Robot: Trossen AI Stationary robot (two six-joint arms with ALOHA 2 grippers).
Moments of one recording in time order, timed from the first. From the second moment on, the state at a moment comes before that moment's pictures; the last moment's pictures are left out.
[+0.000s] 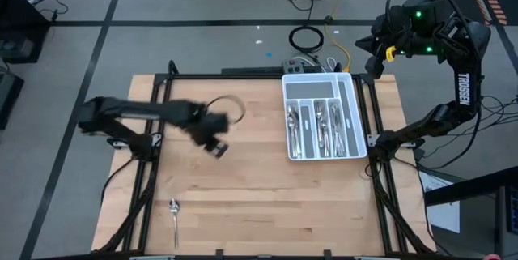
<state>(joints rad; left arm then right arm) 0.05 1.46 1.23 -1.21 0.08 -0.85 -0.72 1.41 2.36 -1.57 -0.06 -0.31</state>
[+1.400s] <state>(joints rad) -0.74 0.96 0.49 -0.75 0.26 -1.70 -0.72 1.46 2.36 -1.57 -0.06 -0.26</state>
